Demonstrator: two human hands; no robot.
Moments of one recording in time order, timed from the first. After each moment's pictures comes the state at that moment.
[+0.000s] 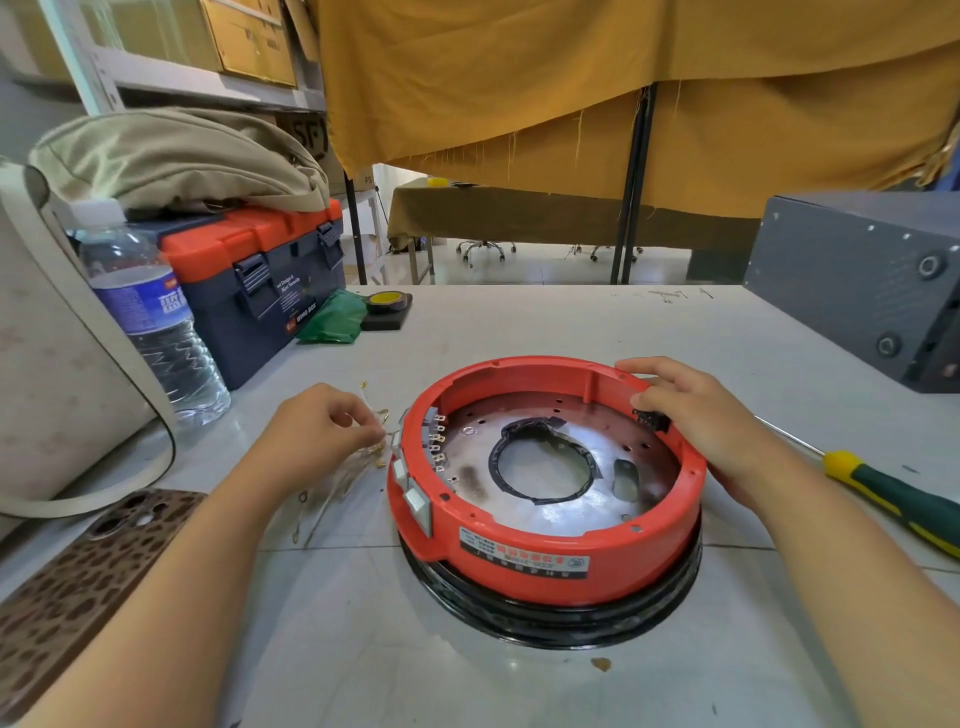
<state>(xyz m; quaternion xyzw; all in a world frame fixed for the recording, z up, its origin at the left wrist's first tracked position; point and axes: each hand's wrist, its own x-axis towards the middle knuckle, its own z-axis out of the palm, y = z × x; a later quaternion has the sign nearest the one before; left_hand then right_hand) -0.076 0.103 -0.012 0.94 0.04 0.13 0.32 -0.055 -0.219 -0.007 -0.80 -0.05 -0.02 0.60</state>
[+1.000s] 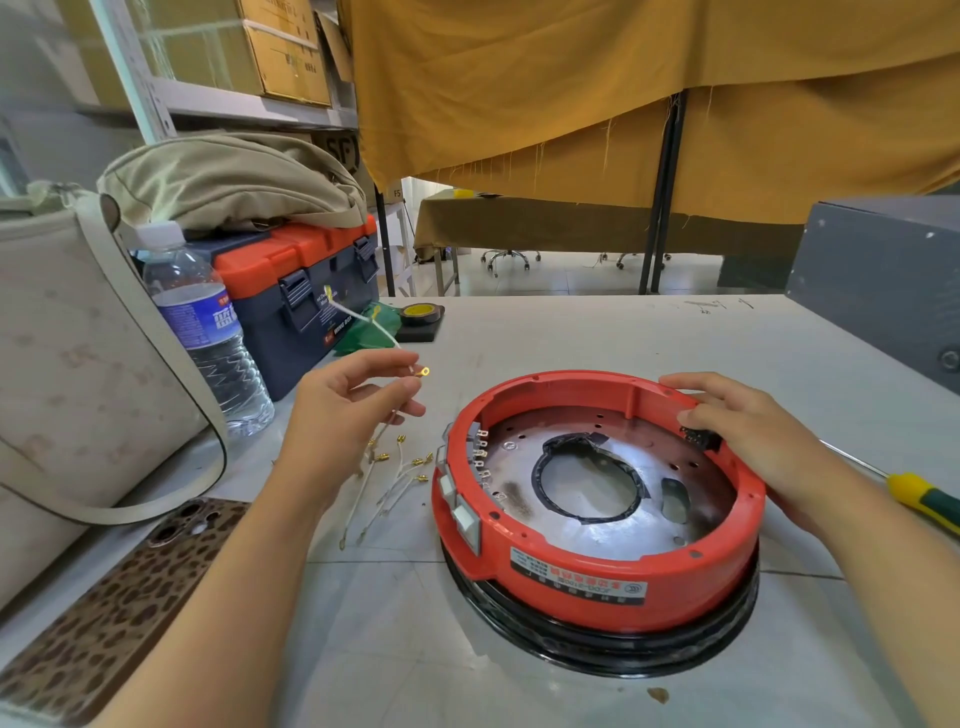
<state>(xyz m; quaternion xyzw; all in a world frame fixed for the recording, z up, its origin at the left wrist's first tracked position) -0.087 0.098 0.006 0.75 -0.05 0.25 0.61 -0.059 -0.217 -0.004 -0.80 -0.04 -0.01 0.60</state>
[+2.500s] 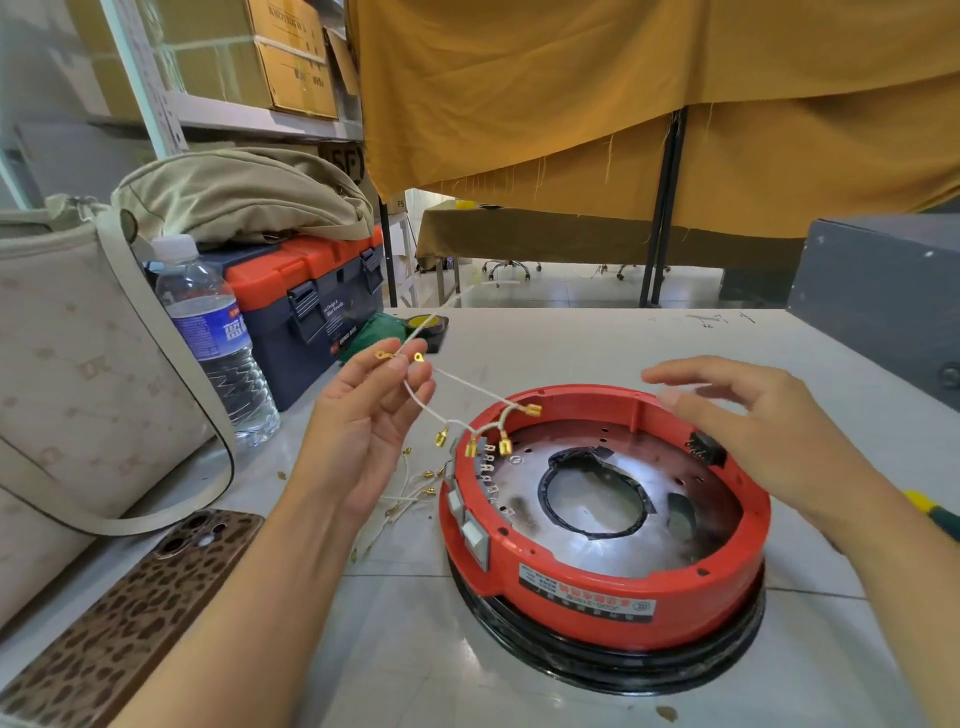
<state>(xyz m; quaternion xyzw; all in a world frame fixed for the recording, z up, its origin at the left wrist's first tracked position) -0.088 0.081 0.019 0.41 -0.07 0.15 0.90 -0.082 -0.204 0.028 -0.84 -0.19 -0.16 0.48</state>
